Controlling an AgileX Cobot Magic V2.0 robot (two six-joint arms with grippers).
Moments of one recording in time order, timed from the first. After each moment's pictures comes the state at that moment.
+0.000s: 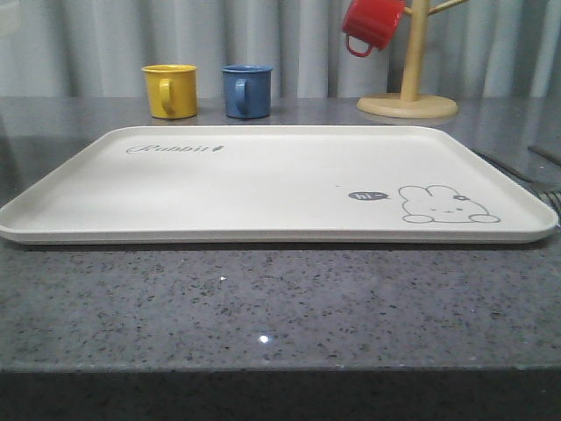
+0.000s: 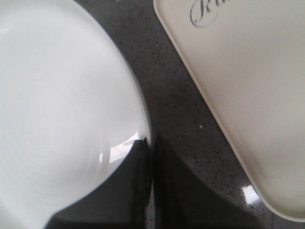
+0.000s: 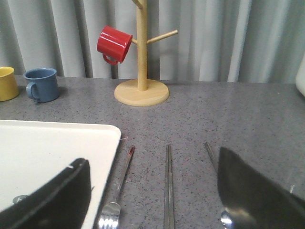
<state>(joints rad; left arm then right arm) -0.30 1.35 -1.26 0.16 0.95 0.24 0.02 0.30 -0.49 0.08 0.36 -0.02</state>
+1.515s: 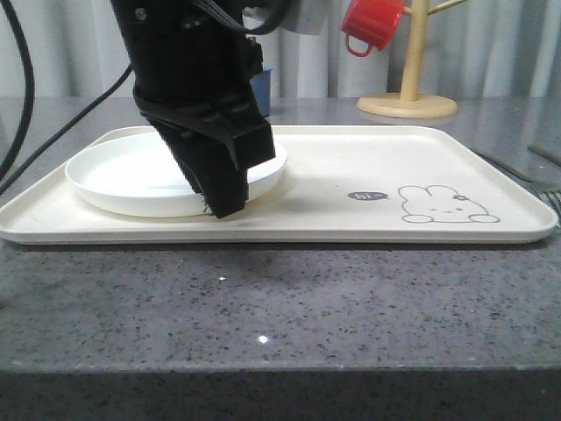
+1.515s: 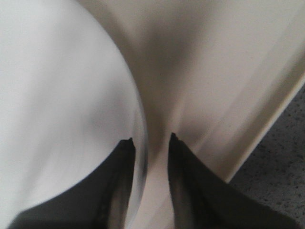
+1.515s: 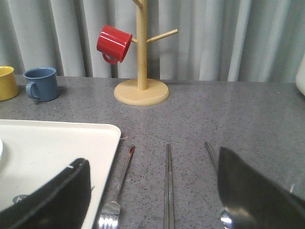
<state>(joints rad) -0.79 1.73 -1.38 0.09 1.00 0.23 0.02 0.30 -0.49 0.08 0.36 -0.02</state>
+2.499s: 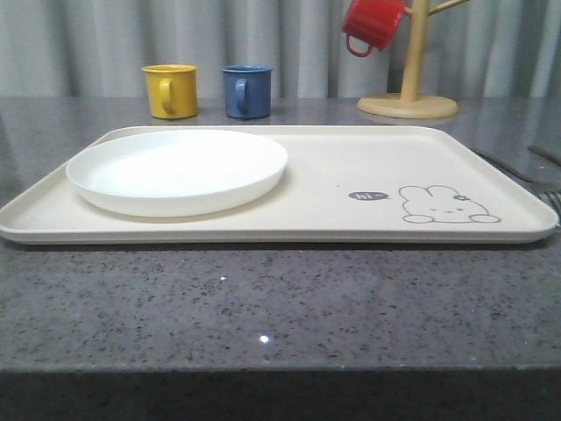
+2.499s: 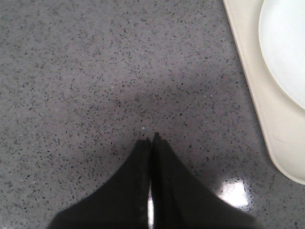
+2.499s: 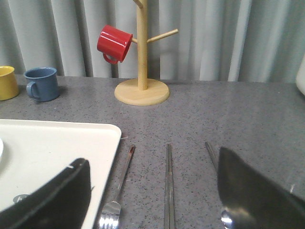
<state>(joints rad) -0.08 1.12 -1.02 0.01 0.91 0.18 0.02 0.30 -0.49 0.08 0.36 -0.02</state>
